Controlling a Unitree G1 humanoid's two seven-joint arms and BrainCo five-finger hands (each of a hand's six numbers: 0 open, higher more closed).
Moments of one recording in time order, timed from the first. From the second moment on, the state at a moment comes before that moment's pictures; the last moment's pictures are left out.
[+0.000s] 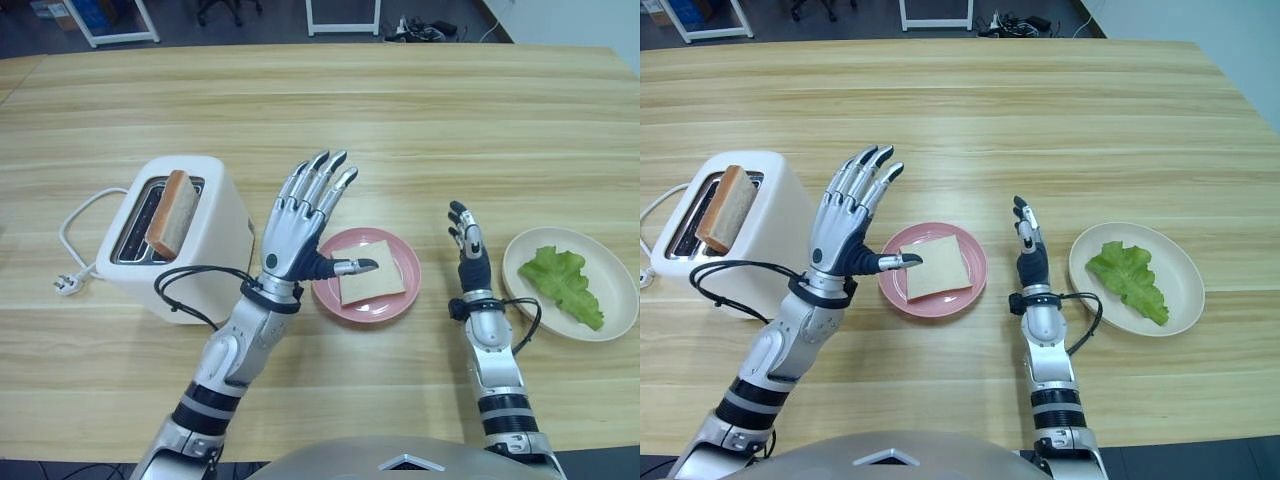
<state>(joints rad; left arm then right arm) -0.03 0.29 -0.30 -0.21 0.69 -0.27 0.37 0.02 -0.09 -0.02 -0.02 -0.14 -0.38 -0.03</state>
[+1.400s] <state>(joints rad) 0.08 0.09 -0.18 0.05 0.20 -0.38 0.10 0.03 -0.81 0.08 0.53 -1.07 -0.11 -0.52</state>
